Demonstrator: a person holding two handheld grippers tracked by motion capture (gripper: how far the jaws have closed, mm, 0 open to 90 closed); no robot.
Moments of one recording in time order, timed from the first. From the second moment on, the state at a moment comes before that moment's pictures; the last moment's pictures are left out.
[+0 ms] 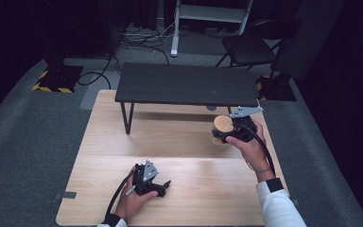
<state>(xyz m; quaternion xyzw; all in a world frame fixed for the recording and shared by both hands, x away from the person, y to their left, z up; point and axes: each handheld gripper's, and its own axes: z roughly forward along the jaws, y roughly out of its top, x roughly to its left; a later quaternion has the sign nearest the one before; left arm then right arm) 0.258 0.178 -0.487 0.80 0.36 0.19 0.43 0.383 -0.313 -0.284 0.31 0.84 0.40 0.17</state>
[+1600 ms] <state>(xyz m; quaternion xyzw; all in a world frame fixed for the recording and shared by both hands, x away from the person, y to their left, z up) 0.259 0.177 -0.487 0.81 0.36 0.19 0.43 0.462 -0.258 -0.209 0.33 0.83 0.42 0.18</state>
